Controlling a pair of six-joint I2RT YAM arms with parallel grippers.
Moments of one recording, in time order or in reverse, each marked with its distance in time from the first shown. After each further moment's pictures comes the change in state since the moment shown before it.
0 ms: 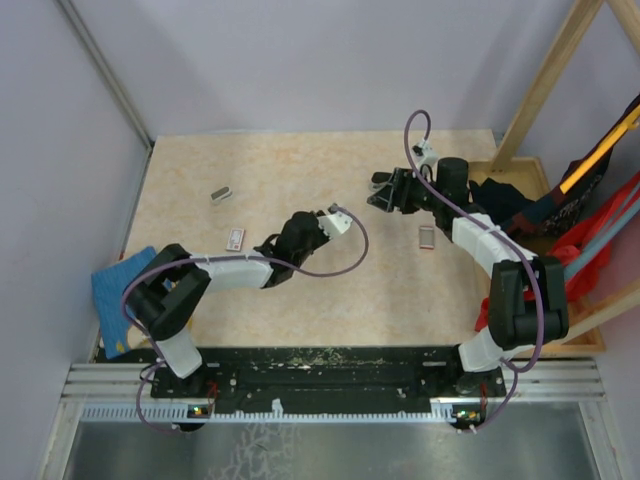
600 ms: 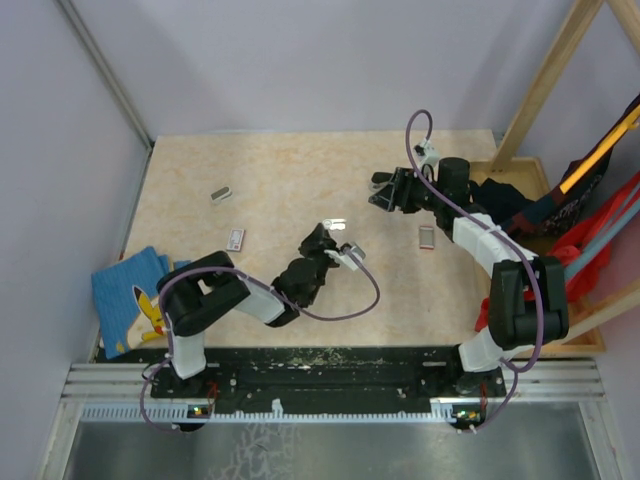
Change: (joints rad) left arm -0.218 0.159 -0.273 0.901 -0.332 0.410; right arm -0.011 0.000 0.000 0.000 0.014 0.000
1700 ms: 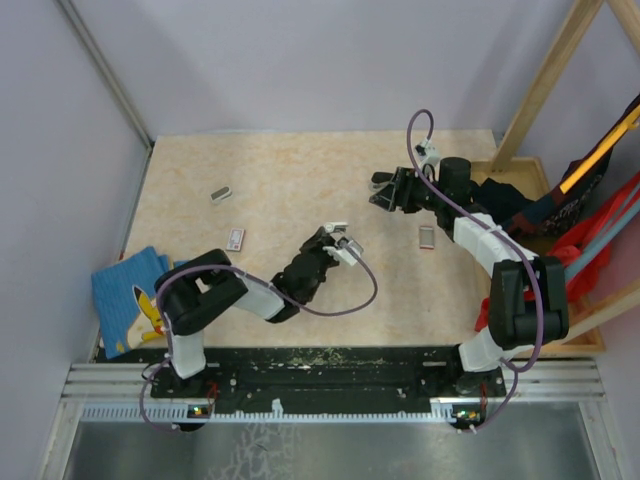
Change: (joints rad) left arm 0.008 -0.024 0.004 -0.073 0.045 -0.151; right arm -0.006 0.000 0.000 0.000 -0.012 0.000
